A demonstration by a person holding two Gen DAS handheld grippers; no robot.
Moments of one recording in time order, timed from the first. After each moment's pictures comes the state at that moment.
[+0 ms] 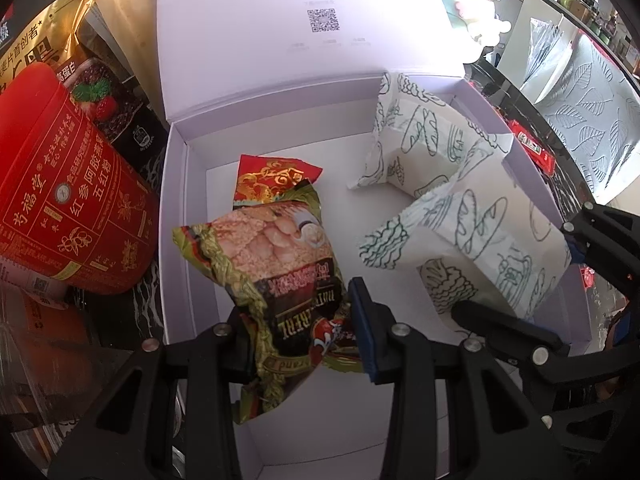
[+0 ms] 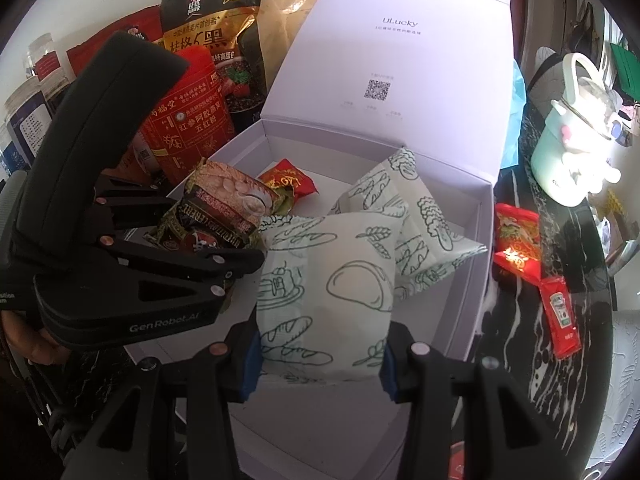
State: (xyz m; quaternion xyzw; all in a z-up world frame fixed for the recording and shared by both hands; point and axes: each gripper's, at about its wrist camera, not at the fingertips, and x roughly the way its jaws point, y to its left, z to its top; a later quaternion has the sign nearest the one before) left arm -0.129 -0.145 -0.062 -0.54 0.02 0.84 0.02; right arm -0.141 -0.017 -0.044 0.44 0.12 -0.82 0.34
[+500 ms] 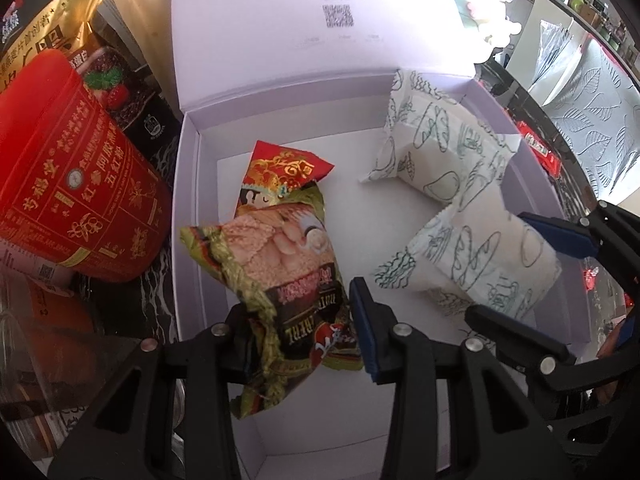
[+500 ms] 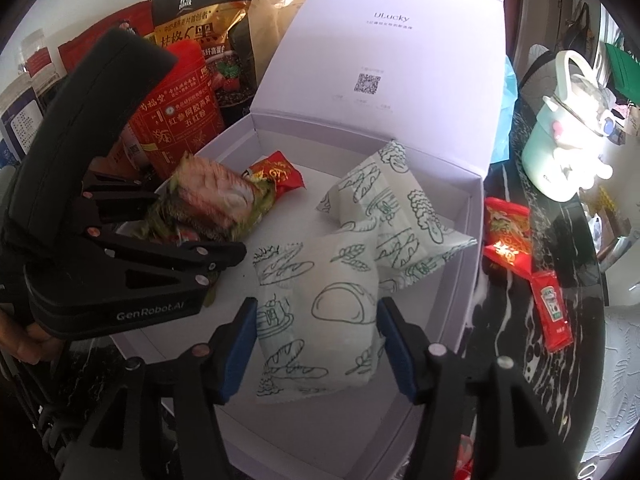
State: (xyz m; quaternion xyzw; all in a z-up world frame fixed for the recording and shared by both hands) left arm -0.121 -0.150 -0.059 -0.55 0.02 0.83 0.00; right arm -0.138 -0.014 -0.047 0.45 0.13 -0.82 0.33
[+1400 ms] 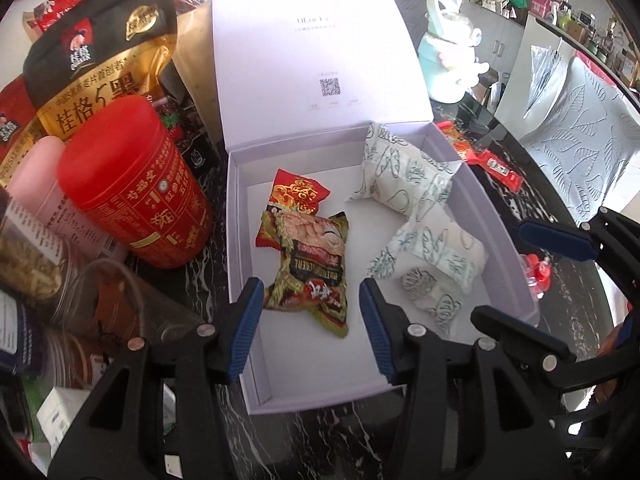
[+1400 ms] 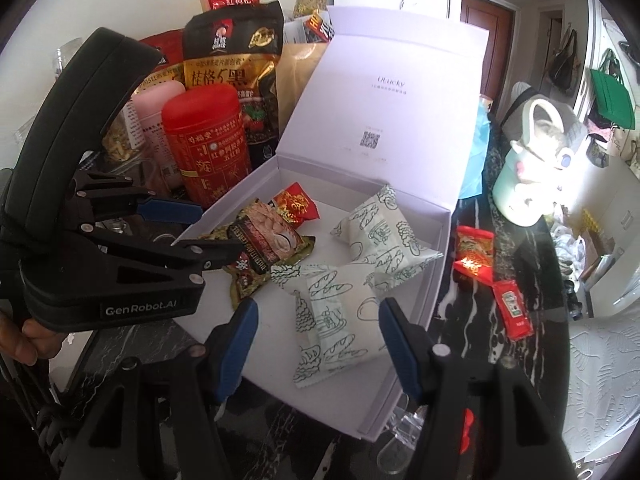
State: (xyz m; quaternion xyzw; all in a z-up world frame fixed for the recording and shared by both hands) left arm -0.078 -0.131 -0.001 -0.49 0.02 0.87 -0.02; right arm -0.088 0.002 0.003 0.39 0.14 -0.85 0.32
